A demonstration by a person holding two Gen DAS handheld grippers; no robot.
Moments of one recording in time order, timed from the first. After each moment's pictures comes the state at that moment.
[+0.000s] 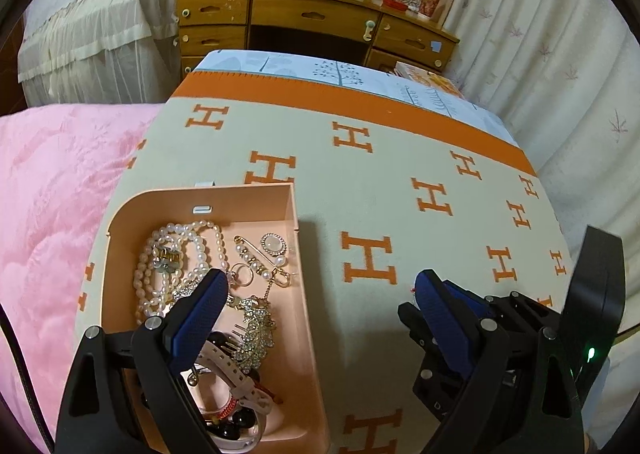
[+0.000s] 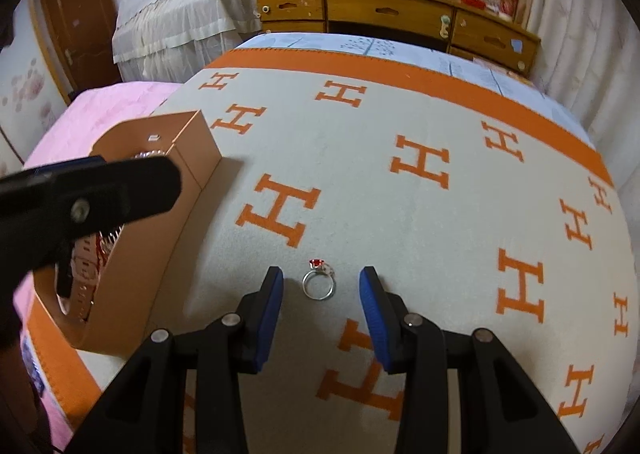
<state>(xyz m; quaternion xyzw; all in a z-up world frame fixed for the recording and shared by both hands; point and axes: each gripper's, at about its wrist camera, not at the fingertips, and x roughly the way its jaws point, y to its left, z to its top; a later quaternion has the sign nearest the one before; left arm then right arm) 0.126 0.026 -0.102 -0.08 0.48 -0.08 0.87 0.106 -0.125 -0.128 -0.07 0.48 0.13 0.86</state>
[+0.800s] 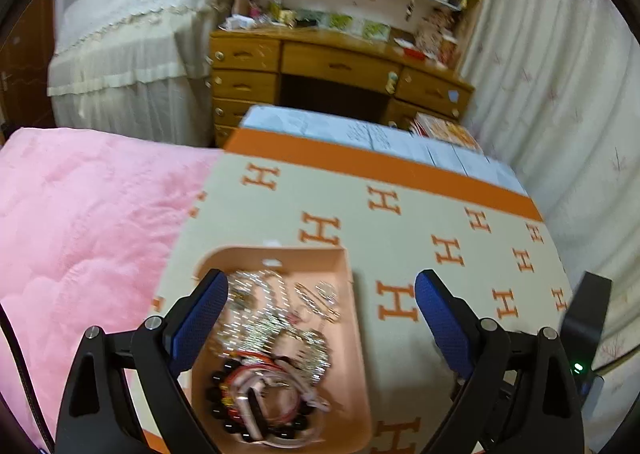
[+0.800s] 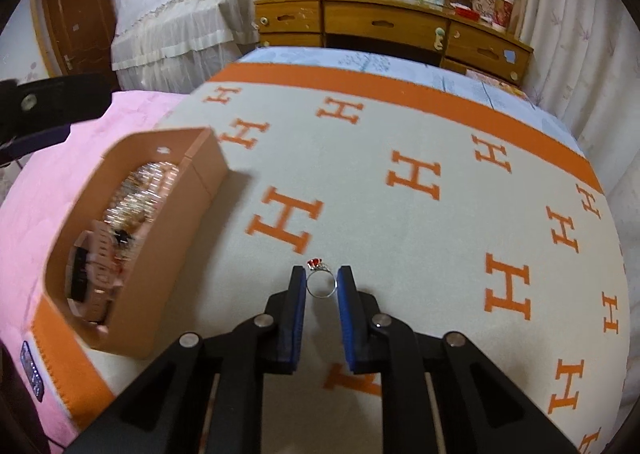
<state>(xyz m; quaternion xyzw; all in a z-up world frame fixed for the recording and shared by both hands) 0.107 0.068 -0.045 -0.08 0.40 -0.02 0.91 0.097 -0.122 -0.107 -0.06 0.46 0.13 0.87</state>
